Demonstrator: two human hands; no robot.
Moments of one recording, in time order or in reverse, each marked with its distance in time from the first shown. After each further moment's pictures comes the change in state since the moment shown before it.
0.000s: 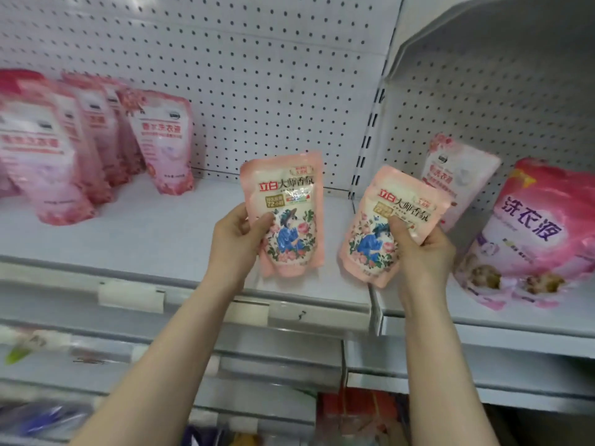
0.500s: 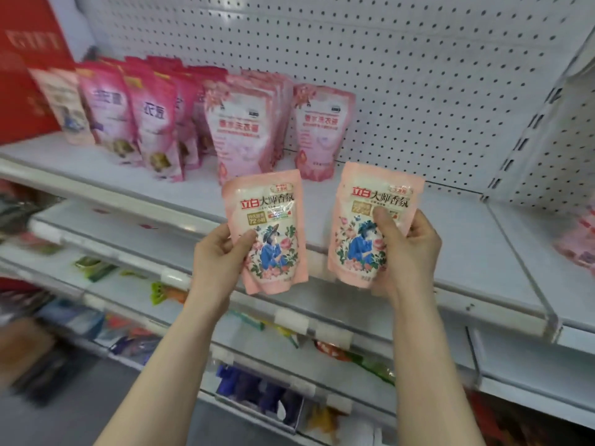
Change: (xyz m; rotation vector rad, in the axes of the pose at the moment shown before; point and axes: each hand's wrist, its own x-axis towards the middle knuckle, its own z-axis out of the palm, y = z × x) left_hand -0.078 0.025 -0.259 0.066 0.312 -0.044; right_hand -0.194 -0.001 0.178 0.118 -0.330 0.184
